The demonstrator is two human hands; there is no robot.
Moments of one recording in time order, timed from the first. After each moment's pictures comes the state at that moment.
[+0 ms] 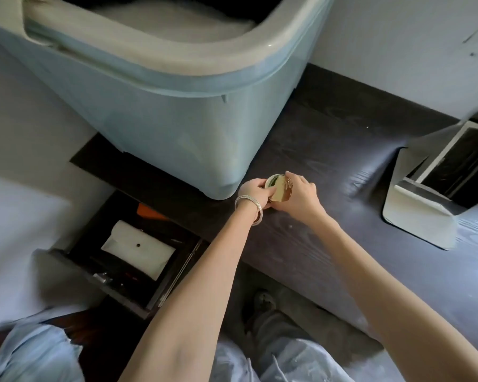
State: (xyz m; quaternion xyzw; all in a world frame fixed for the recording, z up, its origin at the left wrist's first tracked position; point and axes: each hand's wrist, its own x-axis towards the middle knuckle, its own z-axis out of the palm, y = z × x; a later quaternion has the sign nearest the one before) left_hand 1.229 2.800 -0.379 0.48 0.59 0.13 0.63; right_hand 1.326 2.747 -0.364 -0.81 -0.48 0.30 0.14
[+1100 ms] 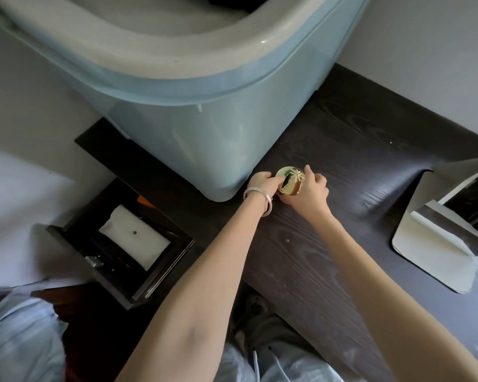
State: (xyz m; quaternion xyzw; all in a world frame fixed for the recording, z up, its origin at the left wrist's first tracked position) left_hand 1.268 2.834 -0.400 0.39 0.64 0.17 0.64; right_hand 1.361 2.783 -0.387 -0.82 -0.42 0.35 0.17
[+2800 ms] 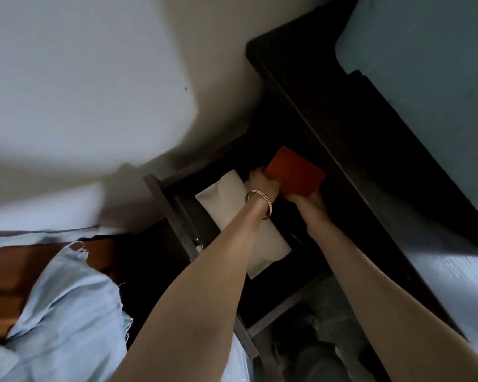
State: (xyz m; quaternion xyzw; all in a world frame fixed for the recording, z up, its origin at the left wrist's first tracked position) left_hand 0.907 2.928 -0.646 0.32 0.74 0.21 0.56; right_hand 1.010 2.898 -0.638 -0.76 -0.29 0.54 0.21
